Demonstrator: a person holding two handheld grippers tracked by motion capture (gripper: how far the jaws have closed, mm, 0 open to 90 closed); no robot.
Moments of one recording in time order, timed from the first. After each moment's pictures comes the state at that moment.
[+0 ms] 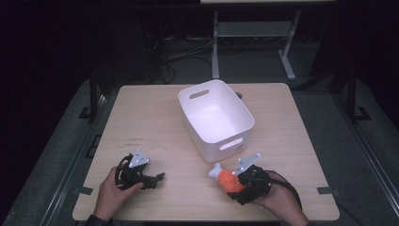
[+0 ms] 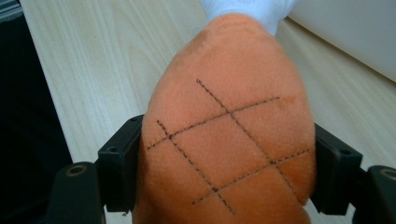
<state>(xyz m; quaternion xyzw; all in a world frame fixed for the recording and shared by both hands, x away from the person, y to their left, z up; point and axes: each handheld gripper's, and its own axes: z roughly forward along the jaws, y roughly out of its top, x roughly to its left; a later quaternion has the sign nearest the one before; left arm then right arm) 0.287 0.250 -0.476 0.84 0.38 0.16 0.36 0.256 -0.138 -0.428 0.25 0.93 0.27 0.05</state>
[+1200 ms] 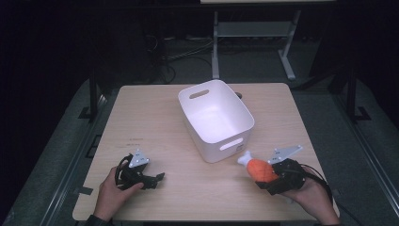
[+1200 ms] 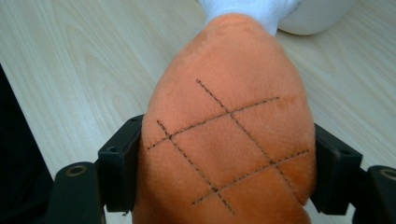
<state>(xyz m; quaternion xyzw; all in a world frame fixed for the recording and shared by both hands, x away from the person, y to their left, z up) 0.287 0.250 -0.476 0.84 0.38 0.16 0.36 0.263 -0.223 -0.412 0.31 0.90 0.29 0.08</state>
